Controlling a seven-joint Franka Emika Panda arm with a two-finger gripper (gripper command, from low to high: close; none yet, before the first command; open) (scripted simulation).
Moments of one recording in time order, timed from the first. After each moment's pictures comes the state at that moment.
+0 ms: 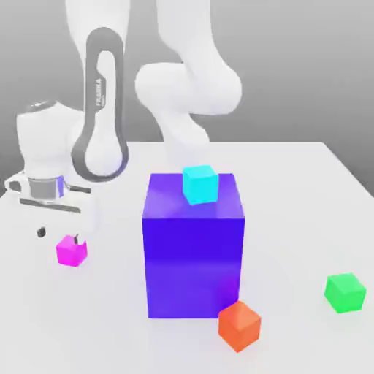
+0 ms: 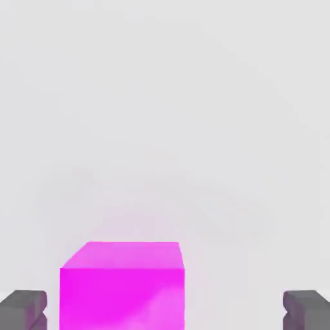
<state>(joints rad) -0.44 0.16 -0.36 -2.86 0.44 3.02 -0.18</state>
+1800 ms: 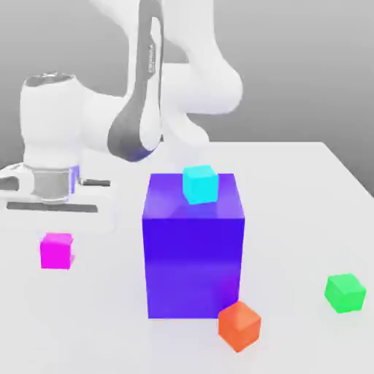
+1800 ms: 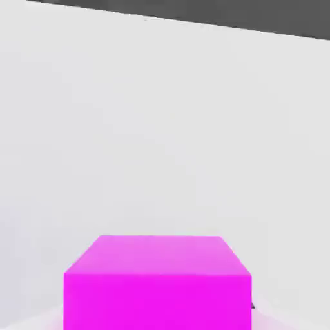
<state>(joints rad) -0.07 -0.03 -0.32 -2.67 -0.03 2.86 0.16</state>
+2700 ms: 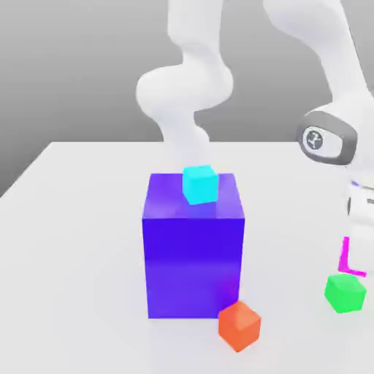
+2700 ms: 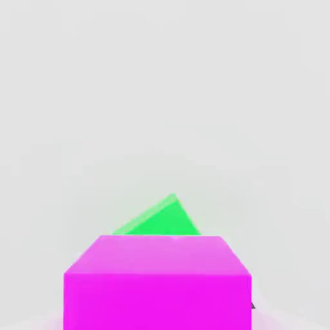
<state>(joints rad) 0.71 0.24 0.02 -2.55 -0.01 2.79 0.35</state>
